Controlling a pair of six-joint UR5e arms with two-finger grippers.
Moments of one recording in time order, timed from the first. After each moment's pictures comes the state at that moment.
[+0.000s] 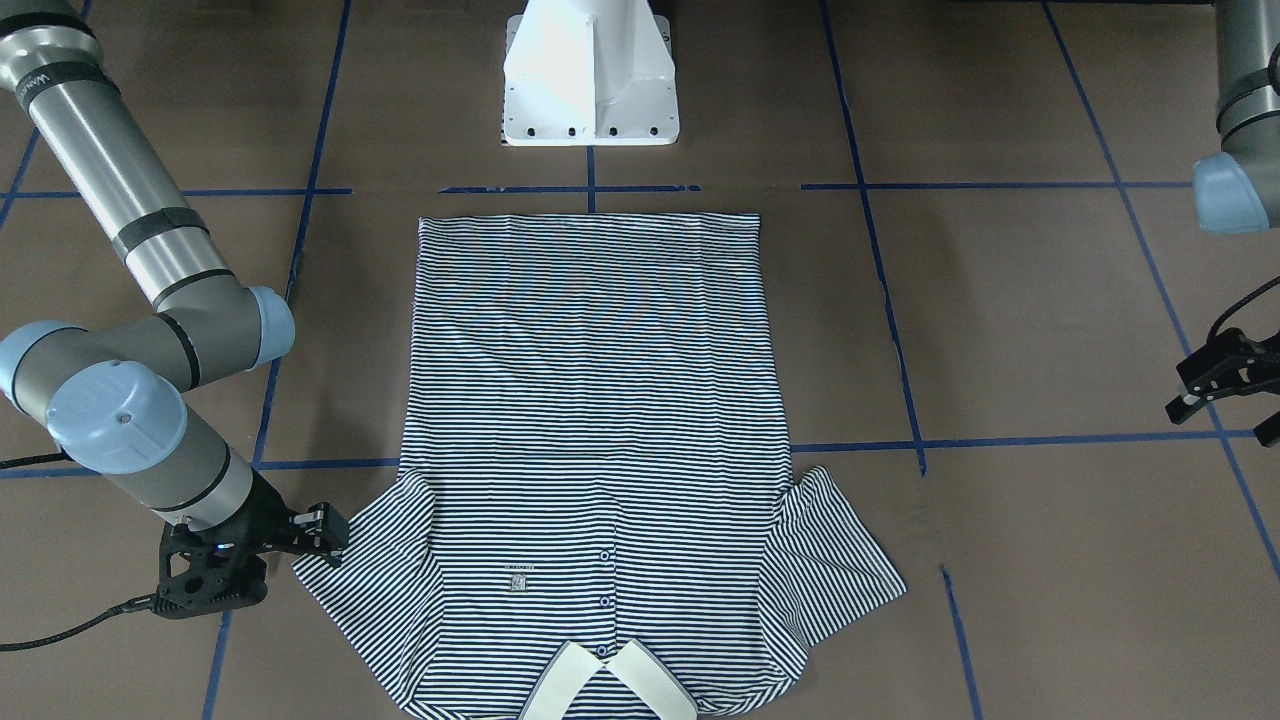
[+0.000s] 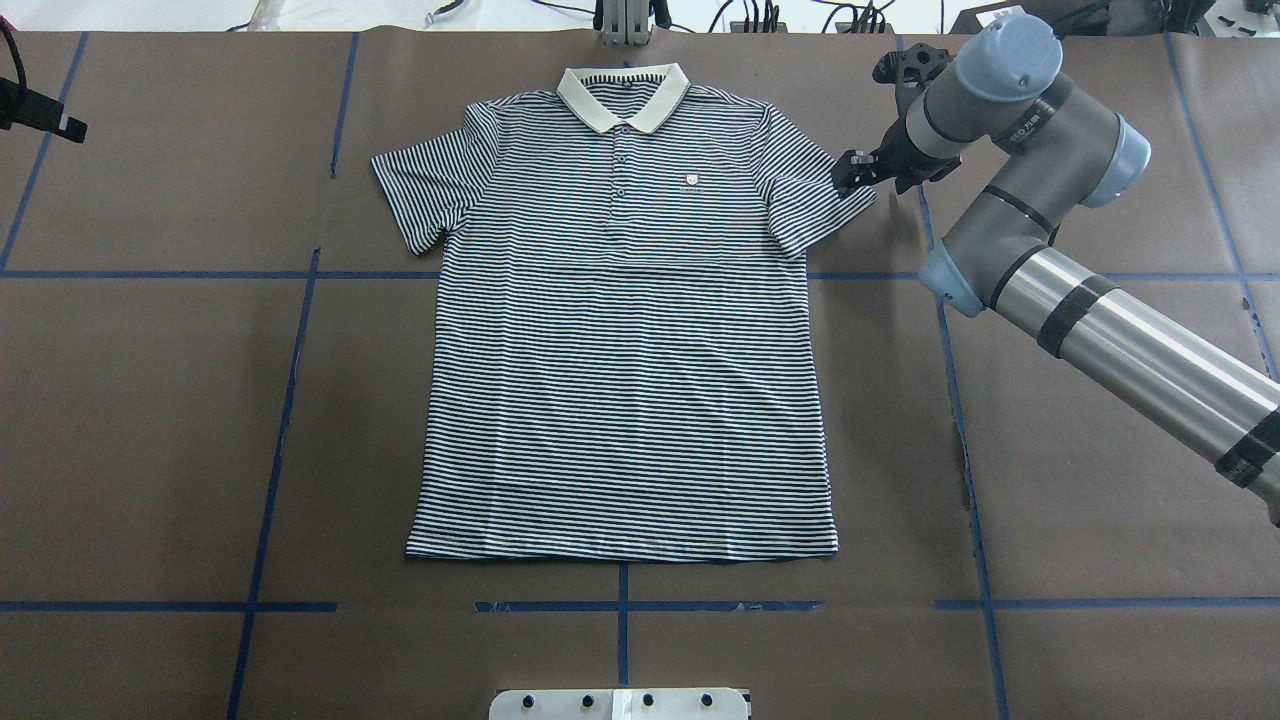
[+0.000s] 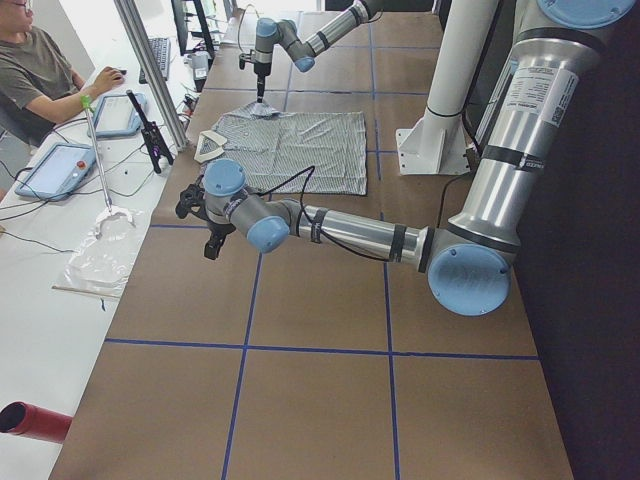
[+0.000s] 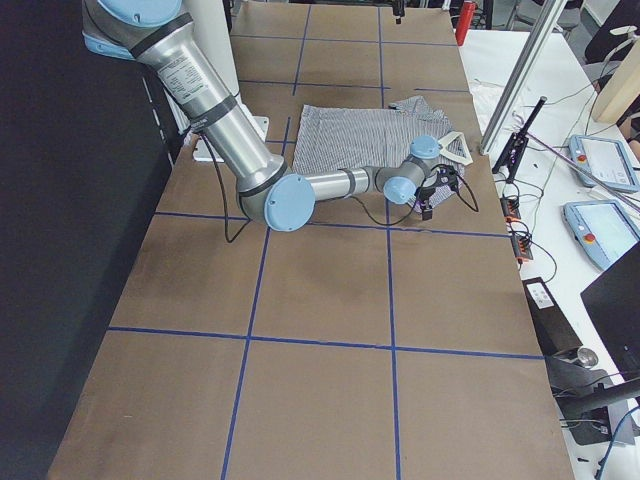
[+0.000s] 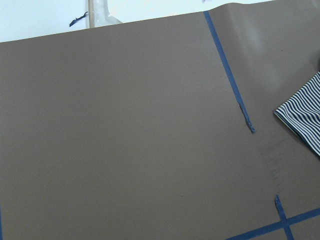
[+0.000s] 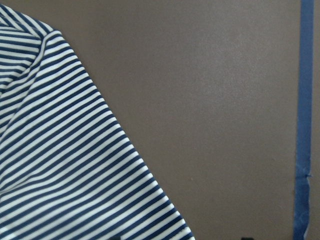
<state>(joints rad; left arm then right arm) -1.32 -1.85 -1.46 -2.13 -2.33 -0.44 0.92 -0.89 0.99 -0.90 2.04 0.82</state>
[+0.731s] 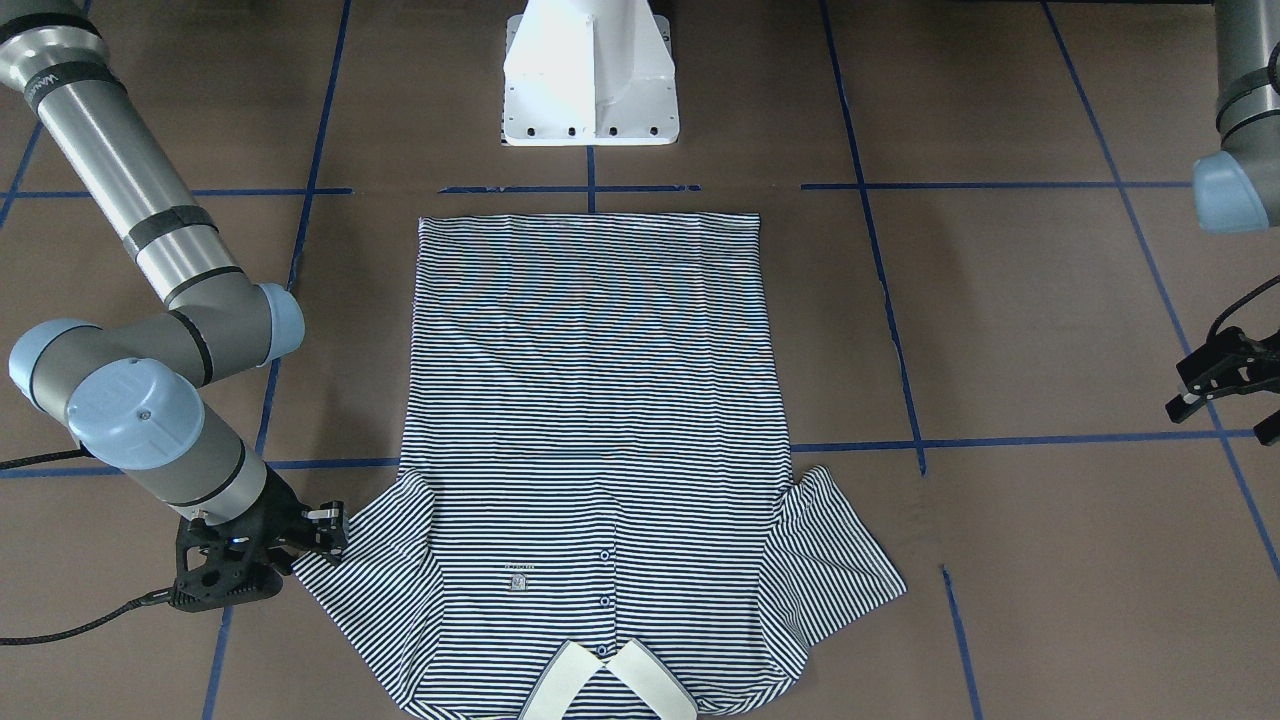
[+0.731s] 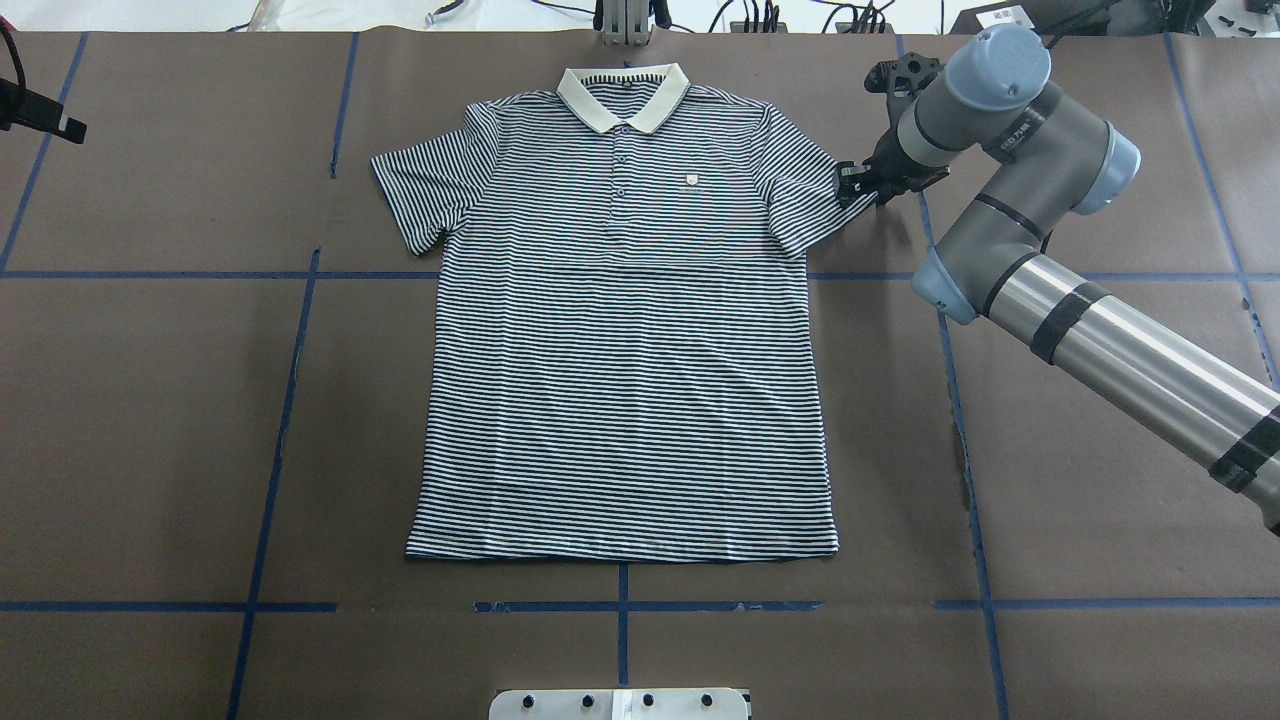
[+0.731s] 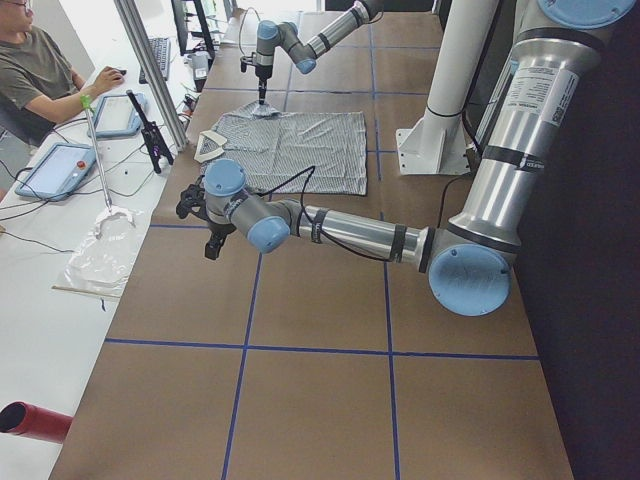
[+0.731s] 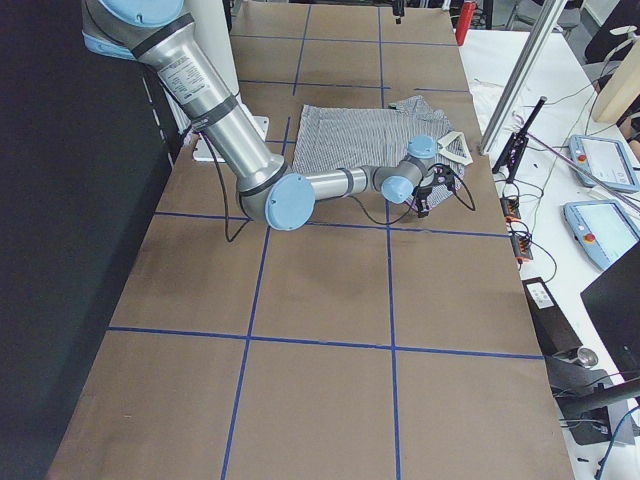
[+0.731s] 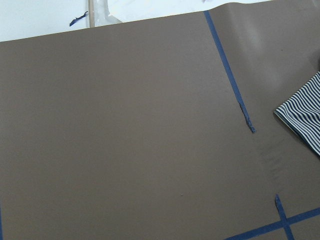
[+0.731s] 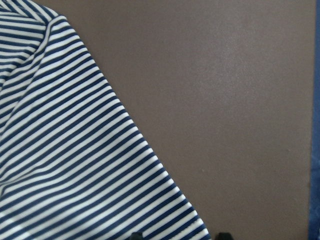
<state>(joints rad) -1.32 -1.85 -1.46 -2.13 -2.33 -0.44 0.91 -0.88 0.99 -0.91 2.04 0.82</state>
